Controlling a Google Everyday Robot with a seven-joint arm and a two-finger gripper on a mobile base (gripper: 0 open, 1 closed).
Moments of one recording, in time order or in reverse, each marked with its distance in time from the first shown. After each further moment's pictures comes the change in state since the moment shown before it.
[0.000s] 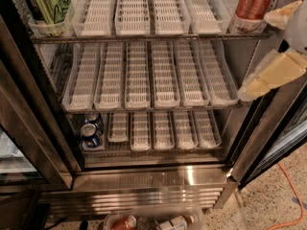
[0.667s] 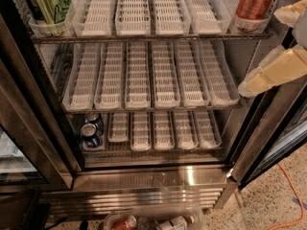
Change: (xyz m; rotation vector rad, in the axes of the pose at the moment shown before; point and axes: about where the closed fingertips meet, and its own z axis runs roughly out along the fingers) arm 0.000 -0.005 -0.014 0.056 -0.043 0.091
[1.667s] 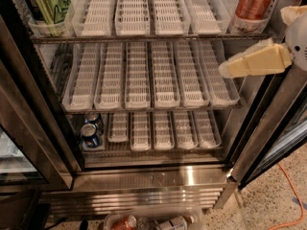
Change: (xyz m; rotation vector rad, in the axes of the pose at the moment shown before) arm -0.015 -0.018 0.011 0.179 -0.234 0.247
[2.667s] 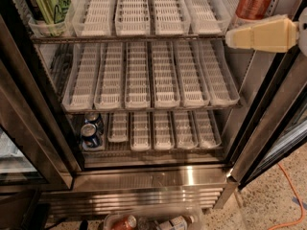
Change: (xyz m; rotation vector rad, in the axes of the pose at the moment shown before) arm -0.015 -0.035 -0.020 0.265 -0.066 0.265
